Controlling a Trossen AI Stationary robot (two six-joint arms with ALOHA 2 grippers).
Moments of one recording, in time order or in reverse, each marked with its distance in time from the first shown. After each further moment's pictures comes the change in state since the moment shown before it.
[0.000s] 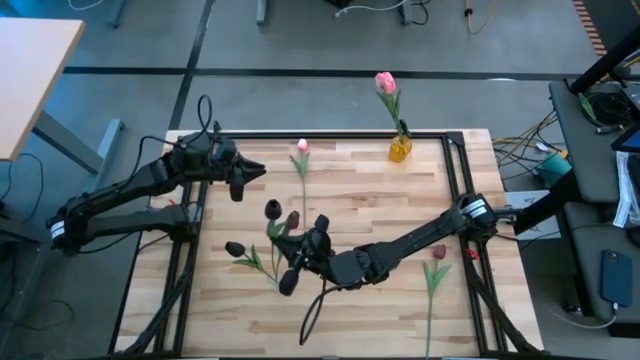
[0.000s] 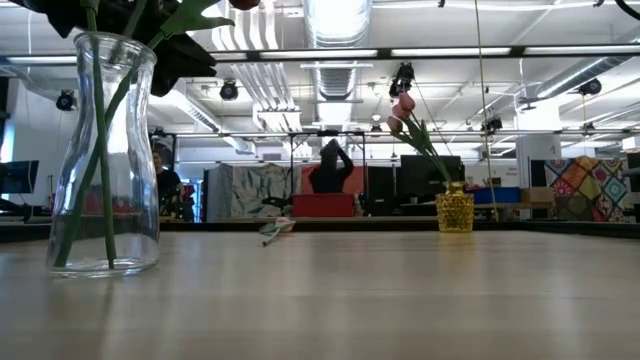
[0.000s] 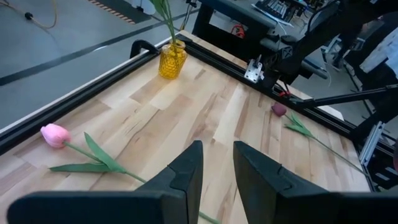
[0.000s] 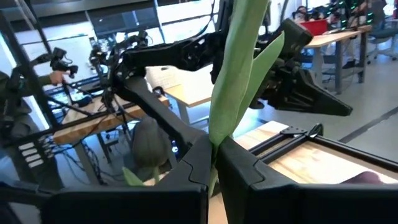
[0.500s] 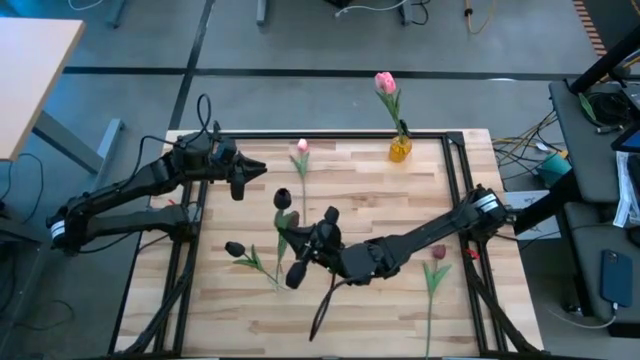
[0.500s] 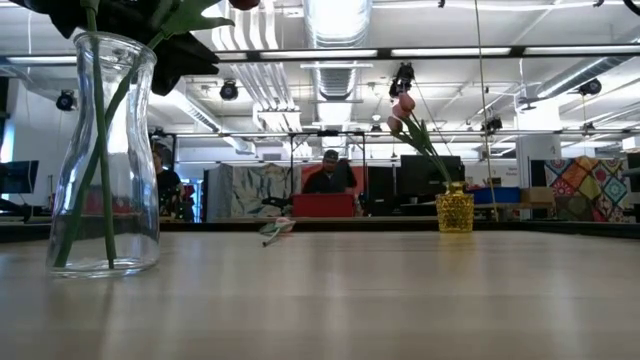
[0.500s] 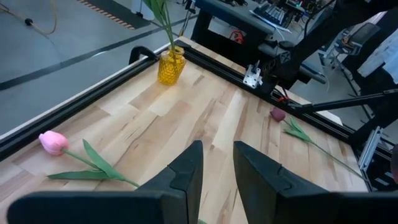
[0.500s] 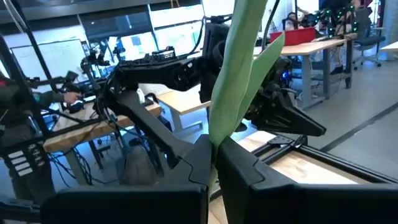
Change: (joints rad) left arm 0.000 0.007 0.000 0.030 -0.002 -0.004; right arm 0.005 -0.084 -0.007 -0.069 0.037 -0.019
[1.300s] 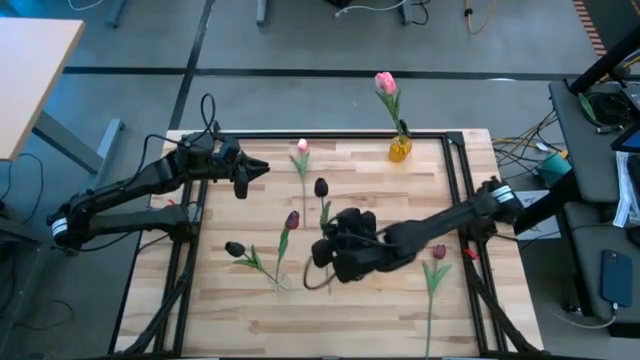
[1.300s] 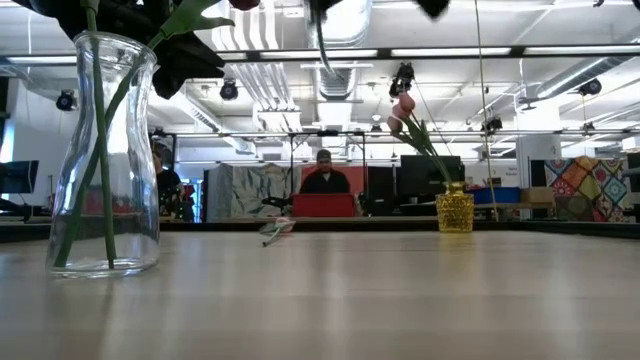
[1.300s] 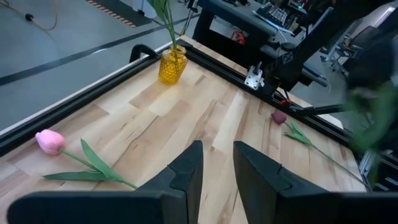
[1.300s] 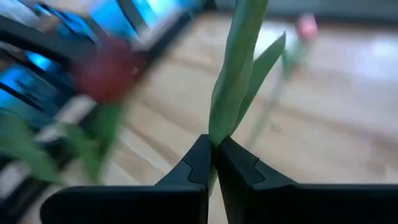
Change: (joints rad) left arm 0.000 0.039 0.000 0.035 -0.002 -0.022; right arm -0.016 -0.122 0.003 -1.105 -0.071 1.026
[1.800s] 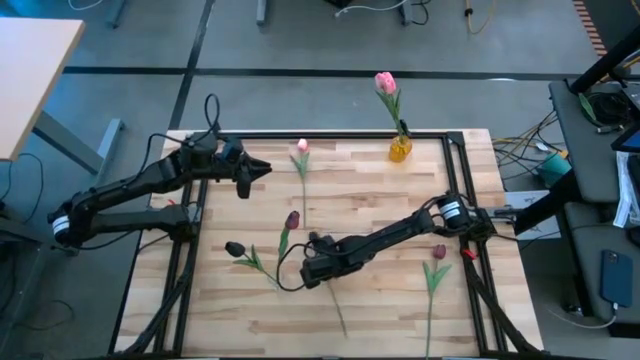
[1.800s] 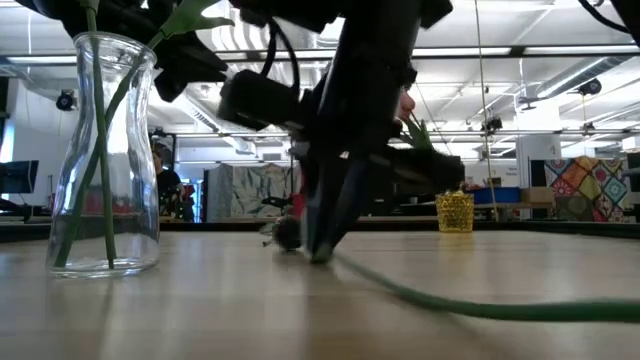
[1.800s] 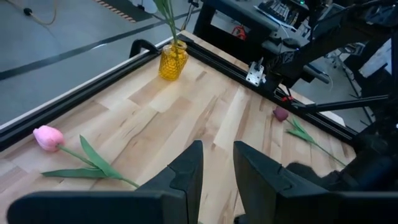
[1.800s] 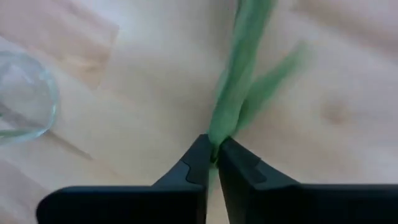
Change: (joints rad) left arm -0.002 0.027 0.000 0.009 0.002 0.000; right arm -0.109 0.368 -0.006 0.013 -0.721 0.184
